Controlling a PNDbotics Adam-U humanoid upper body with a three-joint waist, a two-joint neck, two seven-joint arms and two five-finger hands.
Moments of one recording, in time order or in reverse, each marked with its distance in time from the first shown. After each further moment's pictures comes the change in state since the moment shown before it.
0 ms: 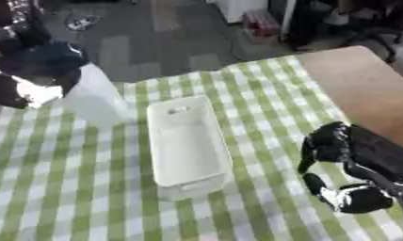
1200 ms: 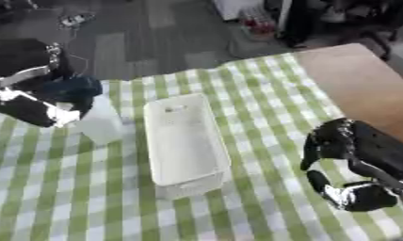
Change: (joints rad) left arm 0.023 -0.097 -0.089 0.208 -0.176 -0.104 0.049; right arm -0.022 0.009 0.001 0.000 -0.022 -0.008 0.008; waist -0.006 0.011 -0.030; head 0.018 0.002
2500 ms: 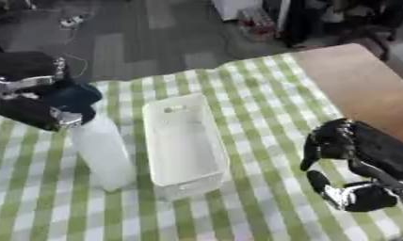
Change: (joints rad) left arm -0.002 -0.016 -0.007 0.008 0.033 0.031 -0.210; right arm -0.002 0.000 0.000 0.000 -0.001 -0.001 0.001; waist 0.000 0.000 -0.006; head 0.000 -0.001
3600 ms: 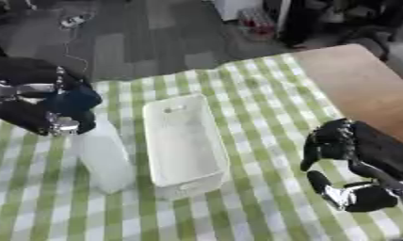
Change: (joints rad) left arm -0.007 0.001 0.006 0.002 0.007 -0.043 -0.135; right arm 0.000 0.000 0.000 0.000 0.000 0.000 0.000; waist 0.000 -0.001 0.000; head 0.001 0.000
